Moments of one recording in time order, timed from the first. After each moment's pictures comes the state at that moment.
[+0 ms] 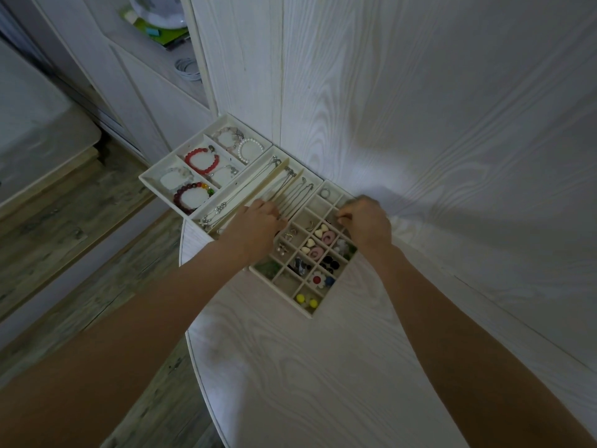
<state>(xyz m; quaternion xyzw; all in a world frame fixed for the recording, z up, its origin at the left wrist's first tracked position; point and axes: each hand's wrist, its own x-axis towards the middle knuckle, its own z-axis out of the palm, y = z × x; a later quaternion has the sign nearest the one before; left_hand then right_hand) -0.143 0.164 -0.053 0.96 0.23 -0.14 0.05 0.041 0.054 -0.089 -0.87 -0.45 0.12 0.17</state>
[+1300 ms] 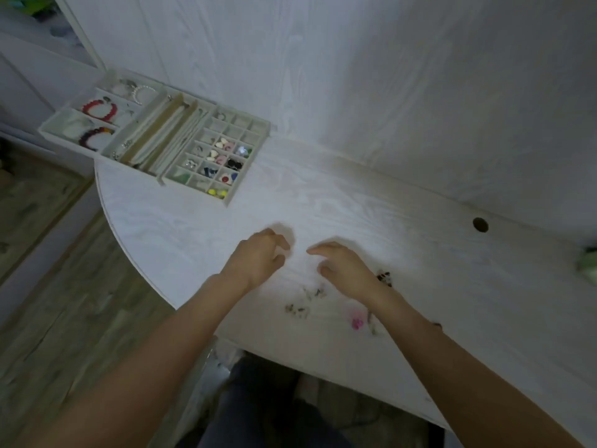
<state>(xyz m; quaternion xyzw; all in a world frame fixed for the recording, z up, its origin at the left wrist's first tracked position) -0.197 -0.105 -0.064 0.92 0.20 -0.13 0.30 -0.089 -0.268 -0.081 -0.84 -0.38 0.33 0.20</state>
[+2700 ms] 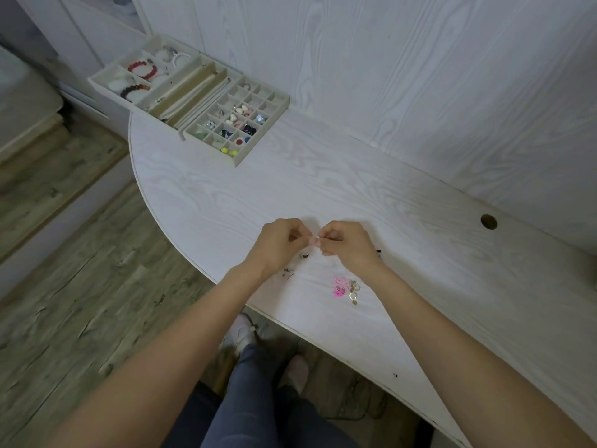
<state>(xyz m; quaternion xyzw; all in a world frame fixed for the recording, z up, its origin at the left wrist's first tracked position) -0.208 -0.193 -0.063 0.81 0.31 0.02 0.49 -0.092 -0.306 -0.068 -0.77 -0.26 0.38 0.44</state>
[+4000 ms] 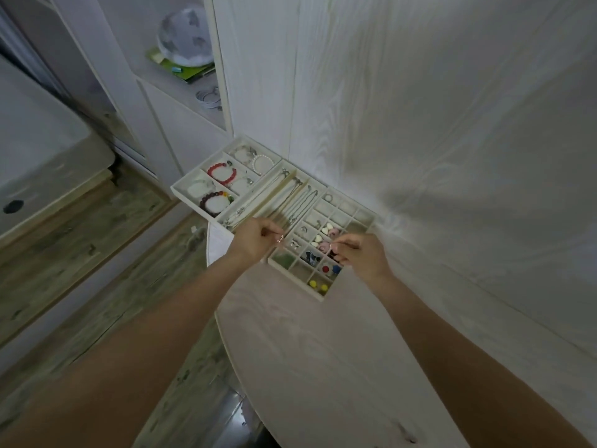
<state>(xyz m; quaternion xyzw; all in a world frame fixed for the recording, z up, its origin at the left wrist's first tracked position) -0.194 0.148 -0.050 0.74 0.42 0.09 0.52 -0.043 -0.003 -0.046 -0.81 -0.28 0.31 0.41</state>
